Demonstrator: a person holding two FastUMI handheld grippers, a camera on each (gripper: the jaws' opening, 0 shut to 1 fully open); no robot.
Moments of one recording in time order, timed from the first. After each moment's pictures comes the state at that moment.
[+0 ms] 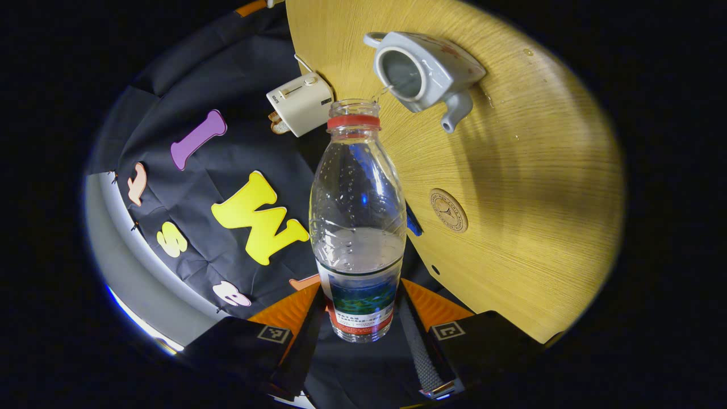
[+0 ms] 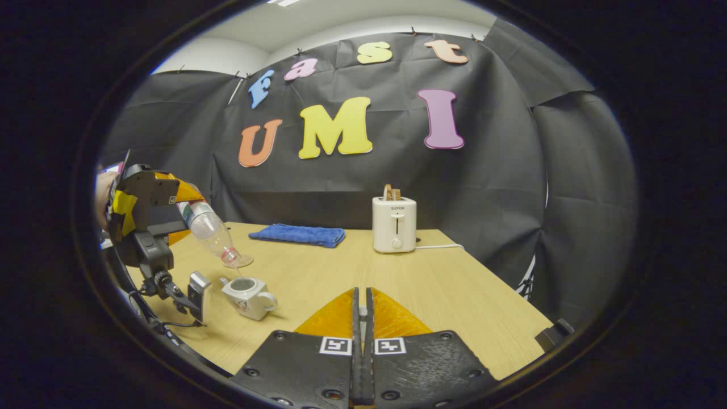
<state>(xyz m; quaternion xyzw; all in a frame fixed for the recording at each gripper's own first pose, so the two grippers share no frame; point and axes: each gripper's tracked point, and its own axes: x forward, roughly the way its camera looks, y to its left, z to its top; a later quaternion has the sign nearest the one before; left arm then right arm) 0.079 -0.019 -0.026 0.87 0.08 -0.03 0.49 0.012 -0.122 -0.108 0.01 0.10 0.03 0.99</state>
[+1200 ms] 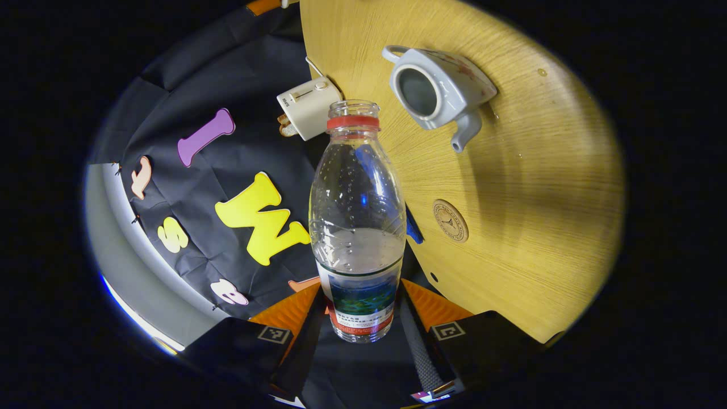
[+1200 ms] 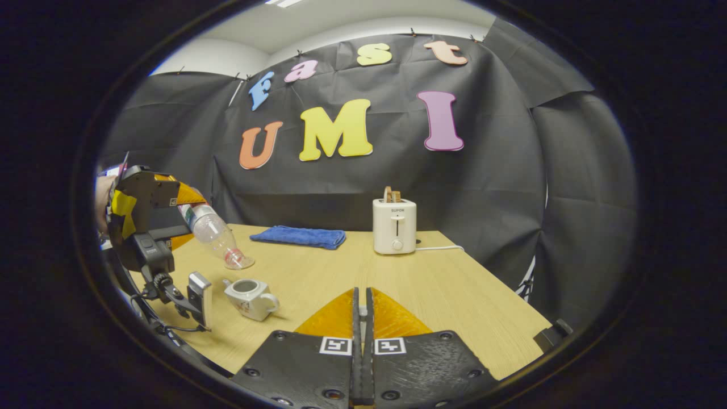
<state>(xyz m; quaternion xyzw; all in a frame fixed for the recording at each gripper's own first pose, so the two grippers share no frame) 0.077 -0.022 -0.034 0.84 0.06 -0.05 0.53 0.009 -0.122 -0.102 0.02 0.09 0.03 0.99</state>
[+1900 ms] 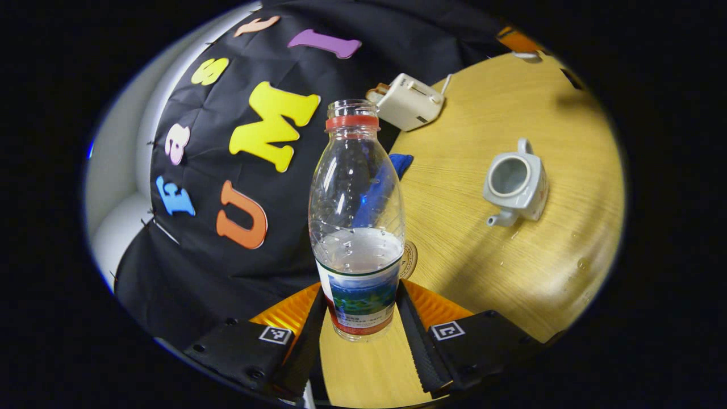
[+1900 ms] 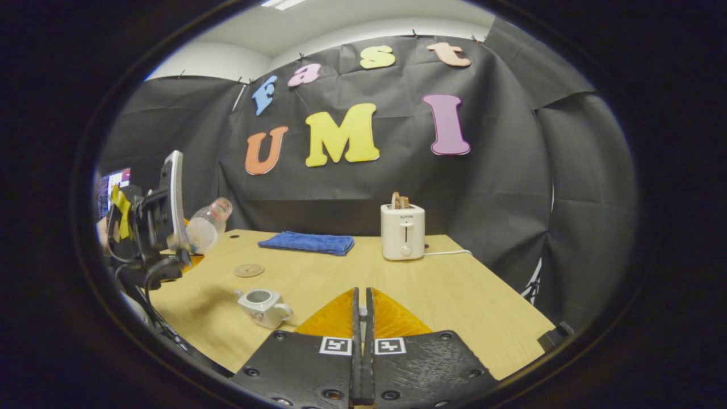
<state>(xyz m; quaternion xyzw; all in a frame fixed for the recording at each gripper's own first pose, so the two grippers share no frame) 0.062 0.004 -0.071 0.45 0.15 -0.06 0.88 0.008 -0.104 -0.086 0.02 0.09 0.05 0.99</state>
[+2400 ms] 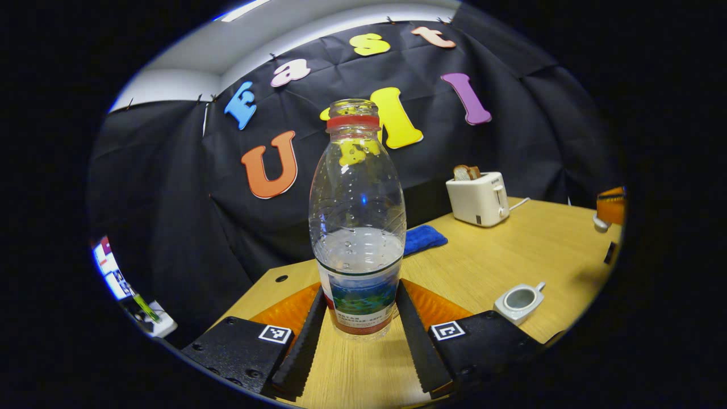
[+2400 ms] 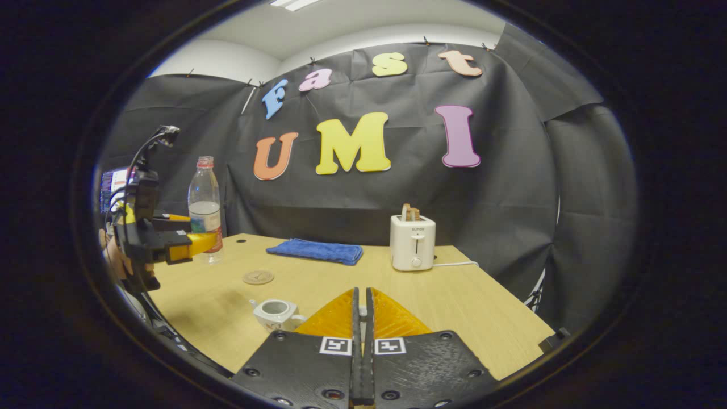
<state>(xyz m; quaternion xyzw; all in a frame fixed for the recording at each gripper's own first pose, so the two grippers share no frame) 0.093 0.008 -0.033 0.11 0.07 -0.05 0.99 0.006 -0.078 -0.065 0.01 0.07 0.06 1.00</state>
